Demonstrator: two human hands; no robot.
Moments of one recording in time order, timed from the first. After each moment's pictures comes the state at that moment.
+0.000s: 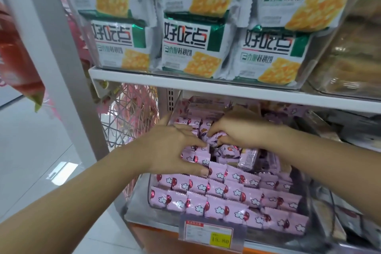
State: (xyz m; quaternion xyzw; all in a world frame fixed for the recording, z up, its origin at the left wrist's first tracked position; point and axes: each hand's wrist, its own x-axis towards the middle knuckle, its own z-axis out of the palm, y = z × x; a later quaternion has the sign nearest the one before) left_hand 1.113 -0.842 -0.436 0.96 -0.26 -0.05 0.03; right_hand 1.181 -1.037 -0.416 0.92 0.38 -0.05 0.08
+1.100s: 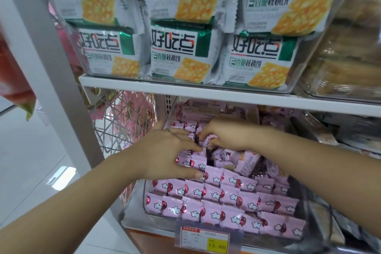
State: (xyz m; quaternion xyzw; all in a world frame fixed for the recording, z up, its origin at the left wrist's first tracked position) left_hand 1.115 -0.841 -0.440 0.96 -0.26 -0.04 0.04; right_hand 1.194 -1.026 -0.427 0.92 0.38 -0.13 -0.01
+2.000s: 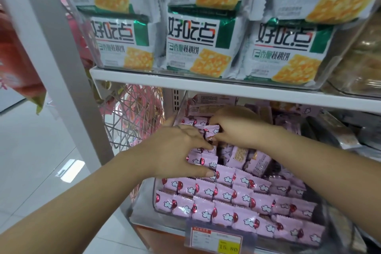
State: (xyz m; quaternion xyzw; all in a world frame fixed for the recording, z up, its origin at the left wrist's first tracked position) left_hand 1.114 -0.842 -0.440 0.96 -0.27 -0.04 0.05; right_hand 1.187 -1.015 -0.425 0.94 0.34 -0.02 0.01
